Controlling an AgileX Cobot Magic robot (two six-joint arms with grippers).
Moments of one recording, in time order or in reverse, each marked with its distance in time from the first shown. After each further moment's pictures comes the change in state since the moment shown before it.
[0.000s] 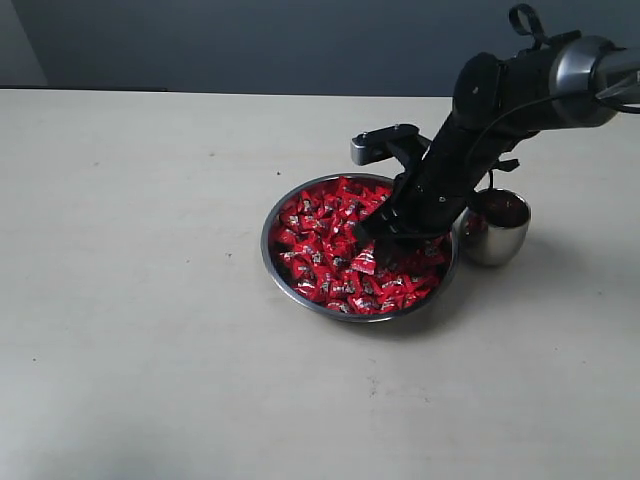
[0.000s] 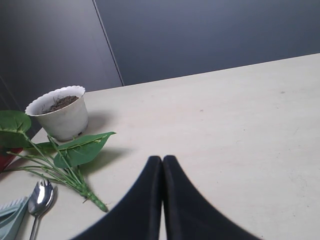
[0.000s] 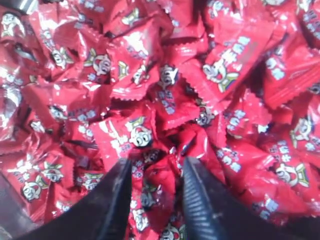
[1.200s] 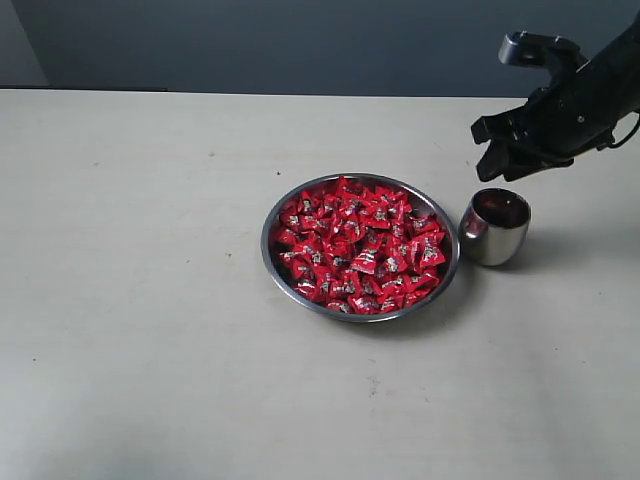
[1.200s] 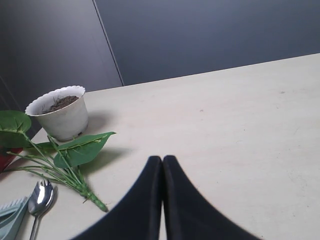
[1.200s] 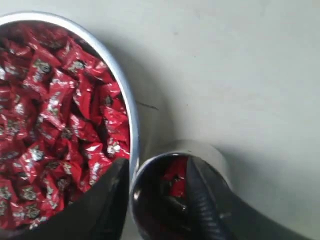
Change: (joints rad) left arm 0.000 0.000 0.000 0.000 0.000 0.000; right arm -0.355 -0.169 0.000 0.116 0.041 -0.040
